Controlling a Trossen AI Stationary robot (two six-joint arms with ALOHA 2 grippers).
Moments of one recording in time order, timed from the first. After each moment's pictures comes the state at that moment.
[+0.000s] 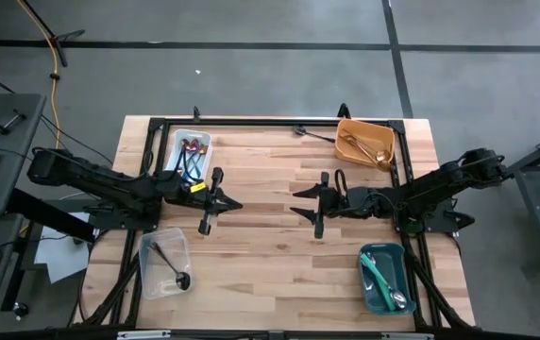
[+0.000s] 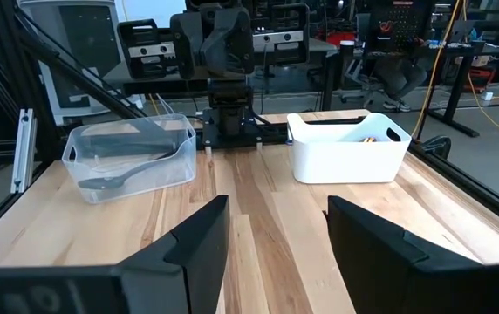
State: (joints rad) left arm -0.09 1.06 0.34 0.75 0.07 0.10; right arm 0.21 1.35 0.54 0.70 0.34 0.04
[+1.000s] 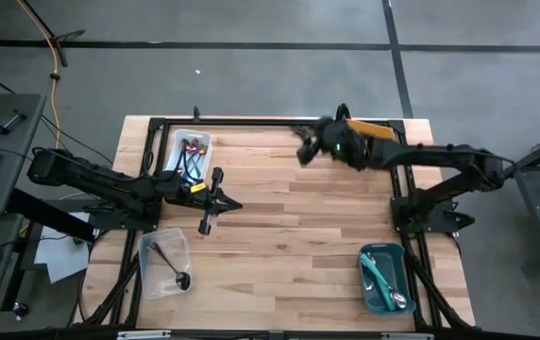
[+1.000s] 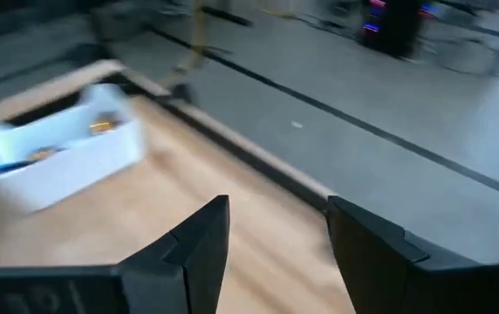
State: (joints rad) left arm -0.09 1.06 0.34 0.75 0.07 0.10; right arm -0.22 1.35 1.04 -0.17 0.52 0.29
